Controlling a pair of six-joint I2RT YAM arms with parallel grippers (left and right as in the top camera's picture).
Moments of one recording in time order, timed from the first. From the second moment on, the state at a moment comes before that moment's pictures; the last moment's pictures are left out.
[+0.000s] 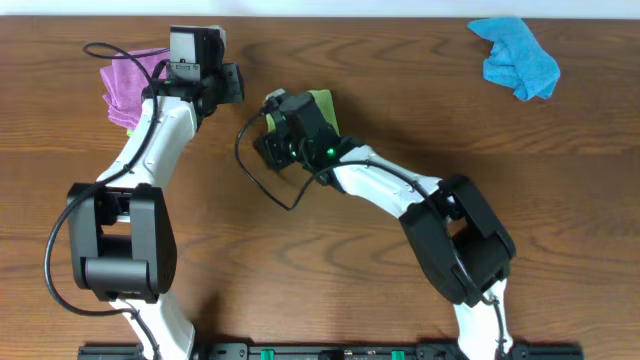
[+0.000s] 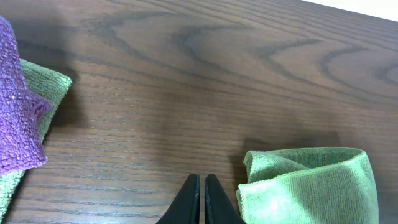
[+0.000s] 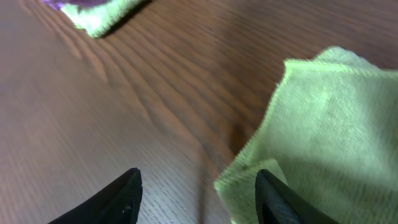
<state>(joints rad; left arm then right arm) -0.07 1.93 1.46 -0.37 0.15 -0.22 0.69 2.12 1.41 -0.02 -0.21 0.24</state>
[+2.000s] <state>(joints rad) -0.03 1.86 1.47 -0.35 0.39 -0.30 0.50 2.11 1.46 -0.06 -0.06 0.23</state>
